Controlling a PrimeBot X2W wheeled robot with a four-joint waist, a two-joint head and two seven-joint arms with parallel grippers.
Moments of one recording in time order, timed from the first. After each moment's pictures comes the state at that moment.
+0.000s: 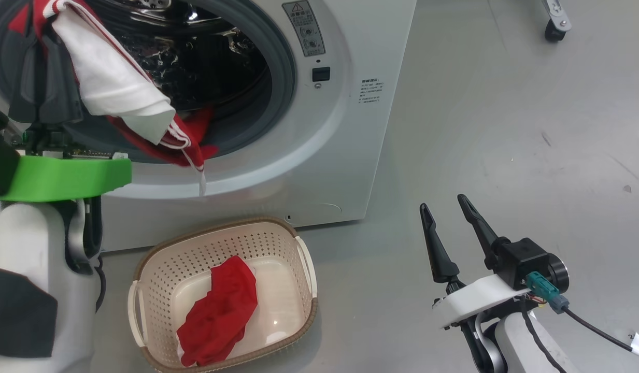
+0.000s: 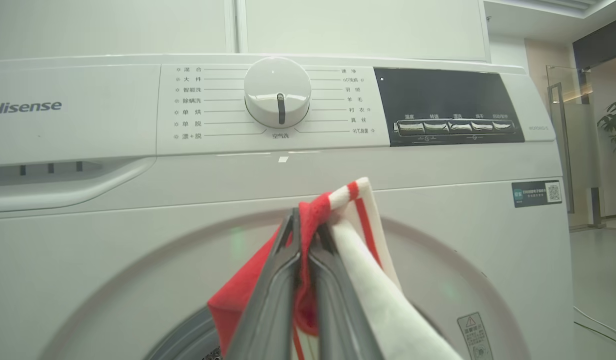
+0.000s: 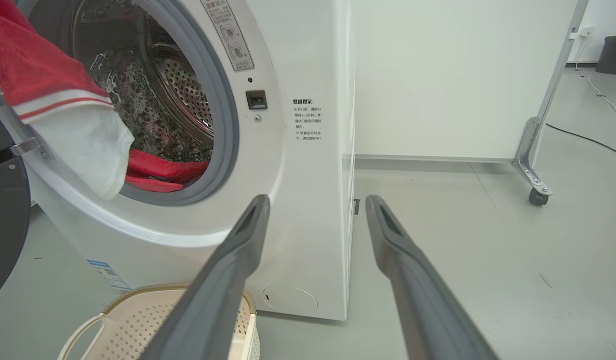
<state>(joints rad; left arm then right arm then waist) -0.53 0.13 -0.07 0.03 -0.27 0.01 -0.25 -0.15 -0.05 0.33 0.22 0.29 -0.02 -0.26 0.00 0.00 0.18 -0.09</state>
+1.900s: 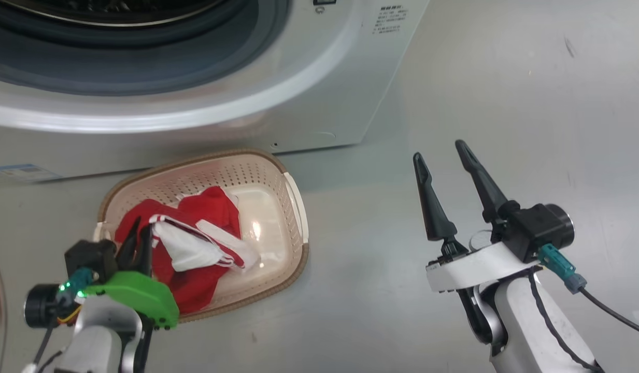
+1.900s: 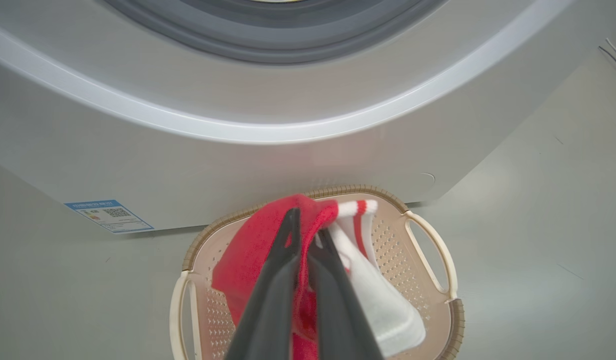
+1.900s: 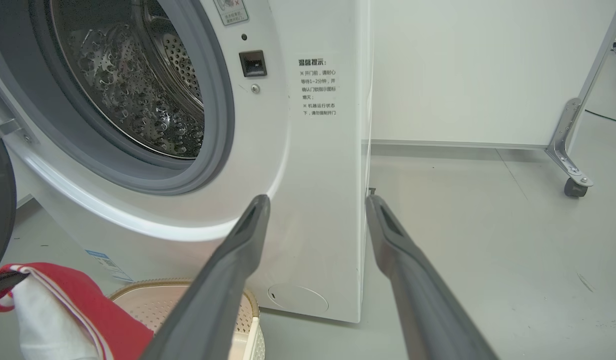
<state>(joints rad) -0.18 0.12 -0.14 0.24 -0.33 0.03 -0.02 -0.22 -0.05 0.34 0.07 0.27 -0.01 -0.26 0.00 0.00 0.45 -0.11</state>
